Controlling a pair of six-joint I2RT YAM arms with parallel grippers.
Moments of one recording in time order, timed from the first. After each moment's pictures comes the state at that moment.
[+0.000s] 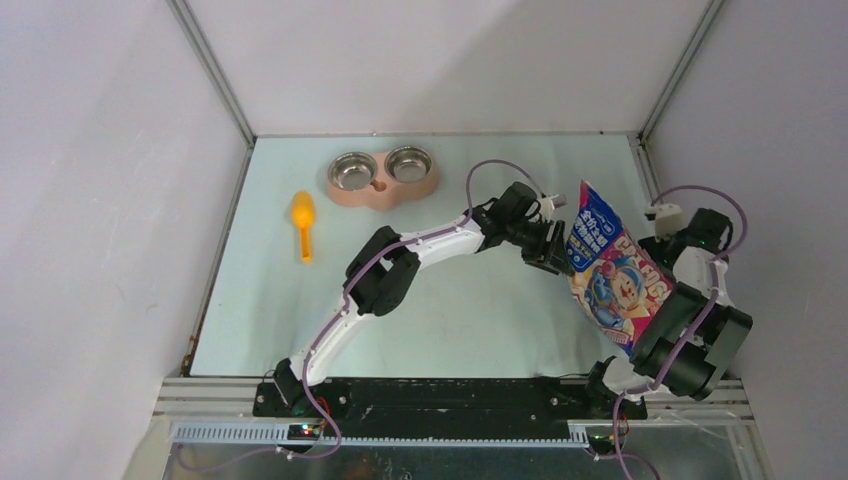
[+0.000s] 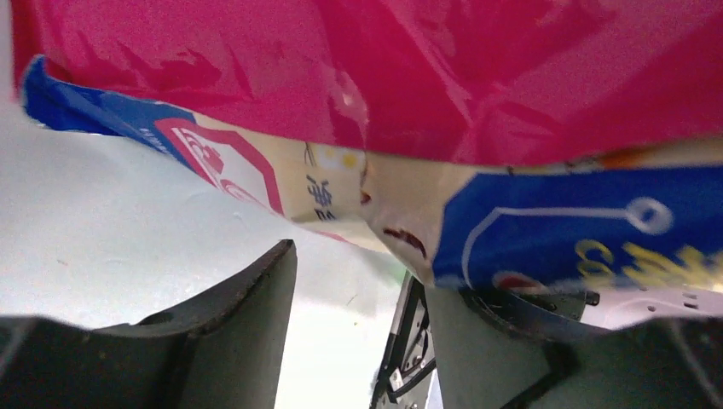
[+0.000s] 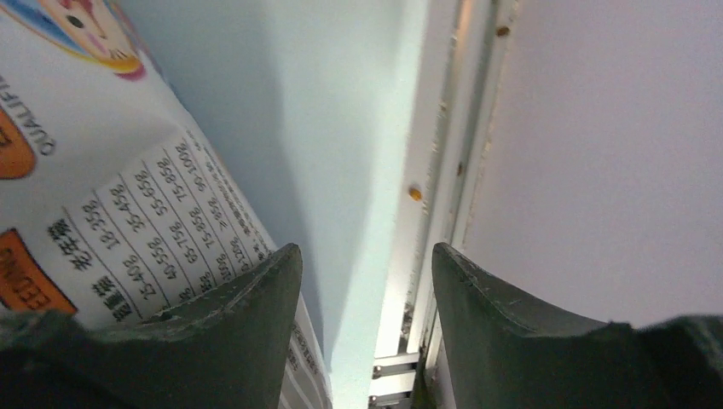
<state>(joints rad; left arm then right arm) -0.92 2.47 2.03 -0.13 0.77 -0.71 -0.61 1.42 0.84 -0.42 -0.14 -0.74</state>
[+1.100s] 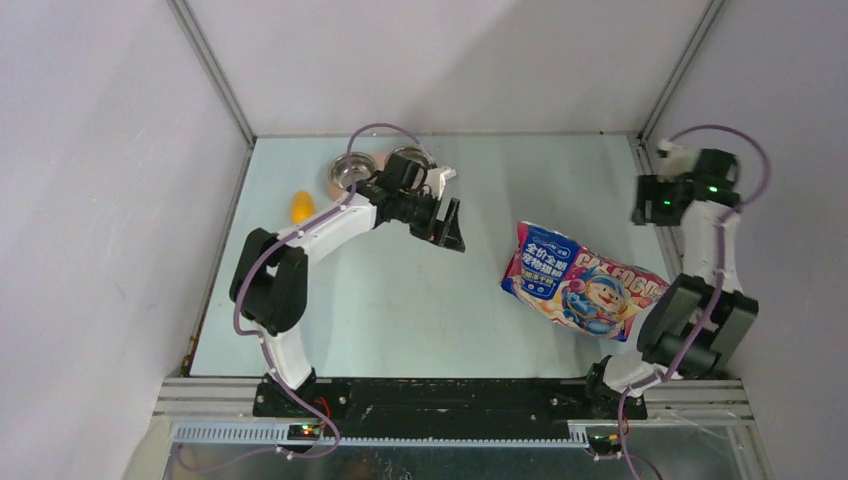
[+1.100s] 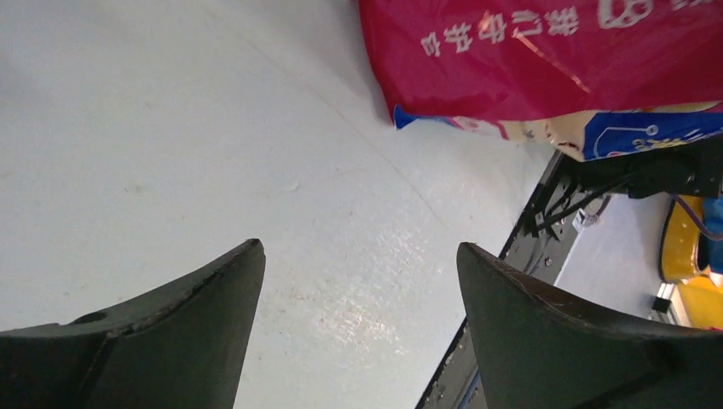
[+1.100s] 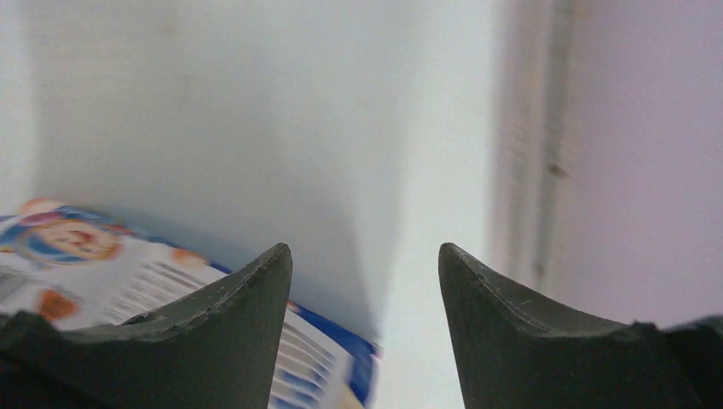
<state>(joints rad) -0.54 1.79 1.39 -0.45 0.65 -0.16 -0.35 1.56 1.28 -0.65 -0.31 -0.33</state>
